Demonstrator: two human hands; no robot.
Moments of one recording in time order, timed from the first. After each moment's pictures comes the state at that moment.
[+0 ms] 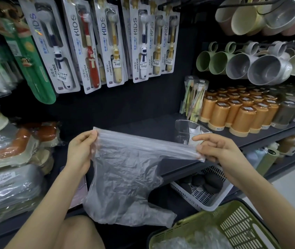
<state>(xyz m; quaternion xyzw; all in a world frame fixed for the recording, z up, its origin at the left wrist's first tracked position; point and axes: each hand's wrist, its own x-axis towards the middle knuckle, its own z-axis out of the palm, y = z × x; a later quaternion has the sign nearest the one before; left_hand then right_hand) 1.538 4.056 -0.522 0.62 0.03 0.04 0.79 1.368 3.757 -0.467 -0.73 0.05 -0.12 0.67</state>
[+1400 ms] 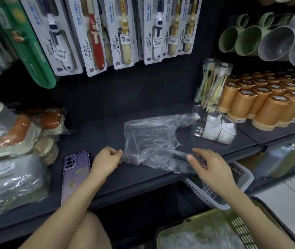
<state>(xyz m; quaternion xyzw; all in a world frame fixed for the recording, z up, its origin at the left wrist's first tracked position) 1.536 4.035 -0.586 0.89 0.06 -0.08 0.44 1.414 3.763 -0.582 -0.95 0.10 -0.15 0.25</state>
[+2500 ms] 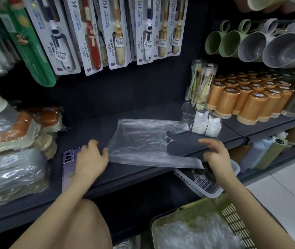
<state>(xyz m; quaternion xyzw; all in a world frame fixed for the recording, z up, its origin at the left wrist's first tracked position) 1.509 4.062 -0.575 0.96 0.02 0.05 0.27 1.395 3.746 -0.568 -0.80 0.21 -0.20 0.53</state>
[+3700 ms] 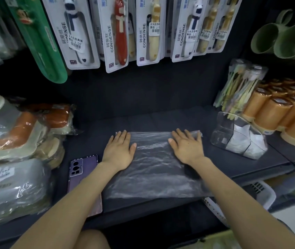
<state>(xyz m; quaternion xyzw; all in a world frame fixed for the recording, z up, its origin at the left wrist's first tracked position) 1.615 4.039 -0.616 0.98 -0.16 -0.05 0.06 1.584 3.807 -0.608 -1.00 0.05 0.03 0.02</state>
